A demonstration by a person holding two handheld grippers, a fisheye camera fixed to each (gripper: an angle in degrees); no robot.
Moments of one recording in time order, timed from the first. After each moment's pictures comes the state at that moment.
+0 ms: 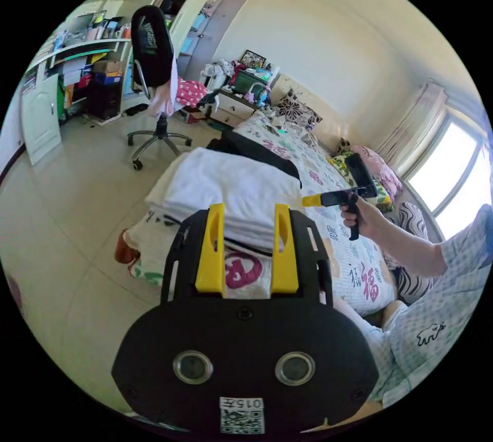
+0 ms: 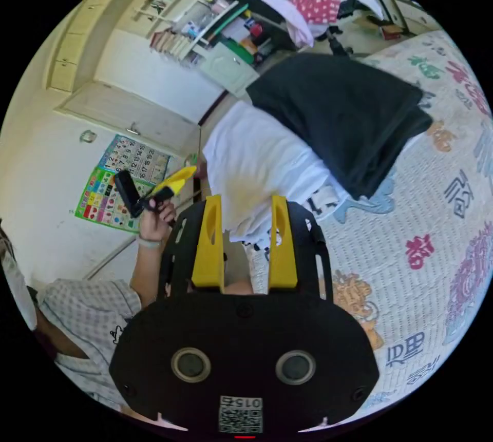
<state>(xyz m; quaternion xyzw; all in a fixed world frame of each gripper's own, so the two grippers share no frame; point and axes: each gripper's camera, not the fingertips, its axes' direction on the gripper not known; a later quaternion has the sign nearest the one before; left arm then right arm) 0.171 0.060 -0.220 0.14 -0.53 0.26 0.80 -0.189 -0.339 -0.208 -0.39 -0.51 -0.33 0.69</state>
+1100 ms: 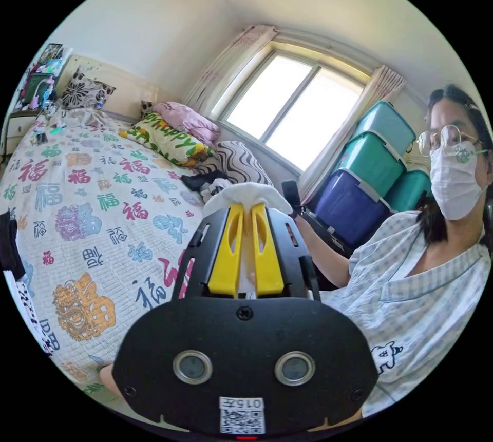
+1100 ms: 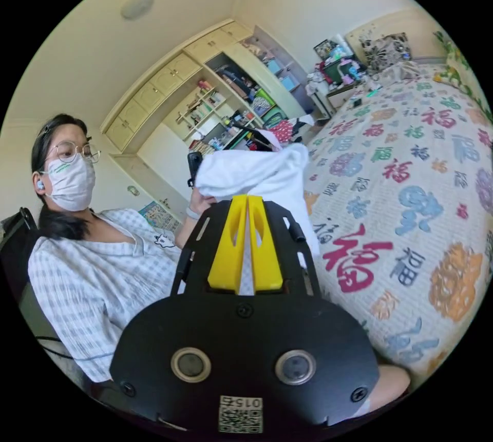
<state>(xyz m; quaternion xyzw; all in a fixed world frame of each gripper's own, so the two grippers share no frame) 0.240 0.215 0.110 -0.20 -0.15 0.42 0.87 0.435 -0.392 -0.560 -0.13 -0.58 -0.14 0.79</state>
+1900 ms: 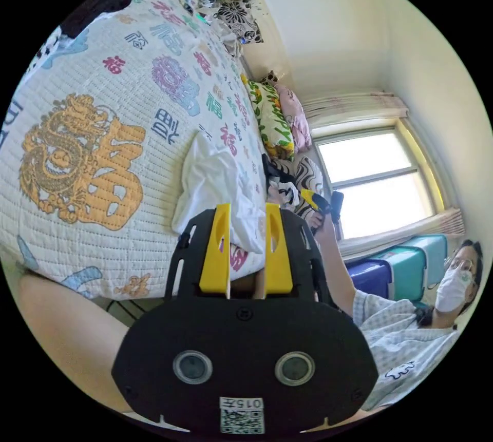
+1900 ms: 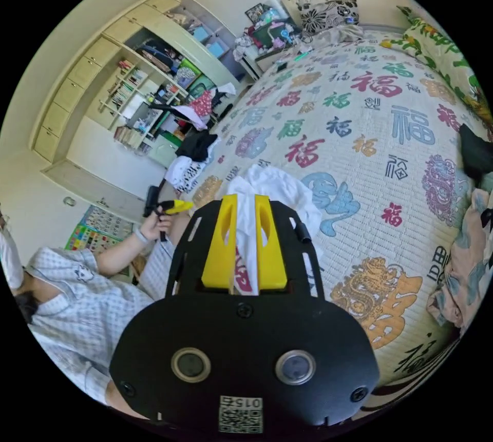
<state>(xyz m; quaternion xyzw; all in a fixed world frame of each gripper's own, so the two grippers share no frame) -0.016 0.084 0.114 -0.07 -0.26 0.09 0.96 0.544 -0.499 -0.386 -0.23 -0.41 -0.14 0.87</state>
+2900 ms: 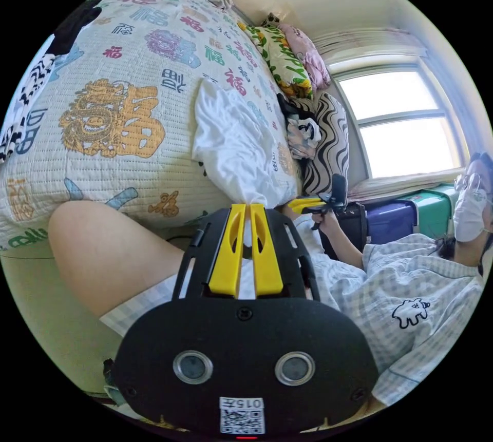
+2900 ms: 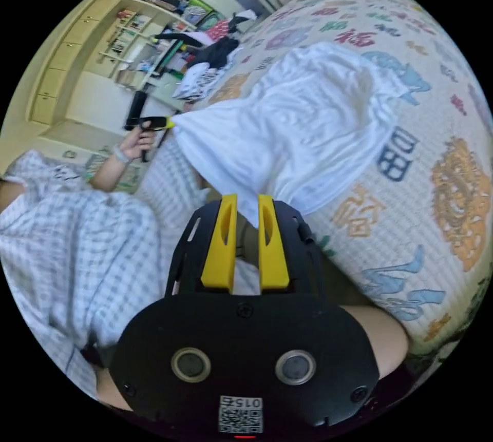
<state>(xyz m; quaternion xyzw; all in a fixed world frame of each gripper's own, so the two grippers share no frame) -0.056 0.149 0.148 -0.23 -0.36 0.11 0.90 0.535 -0.317 -0.372 -0.38 -0.42 -0.21 0.80</state>
